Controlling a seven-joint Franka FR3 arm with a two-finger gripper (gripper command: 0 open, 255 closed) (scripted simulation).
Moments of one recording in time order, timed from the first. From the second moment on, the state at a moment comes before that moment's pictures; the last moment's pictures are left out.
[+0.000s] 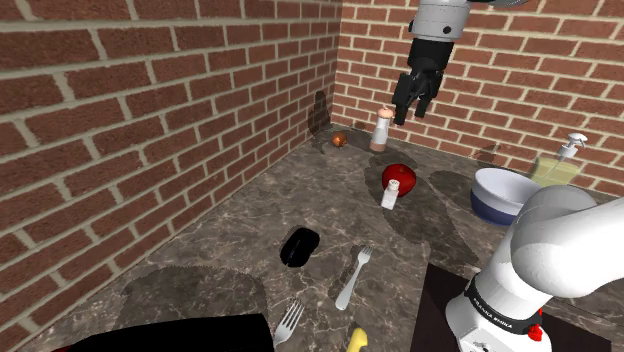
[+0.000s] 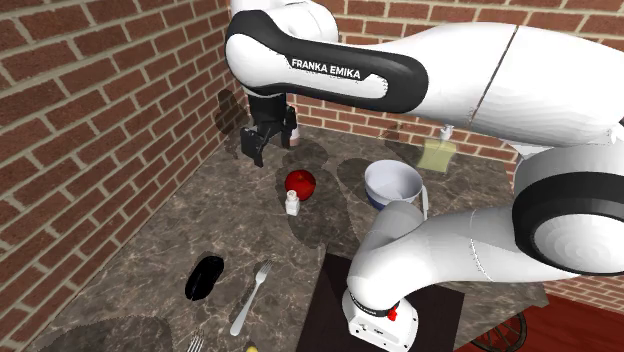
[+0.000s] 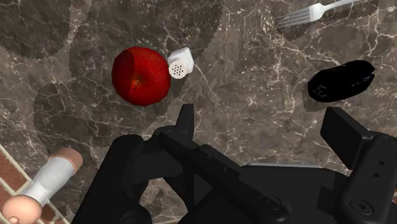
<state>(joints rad) 0.01 -0.75 -0.06 -2.32 0.00 1.58 0.02</state>
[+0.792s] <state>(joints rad) -0.07 -0.76 -0.20 -2.59 -0.14 1.92 -0.10</state>
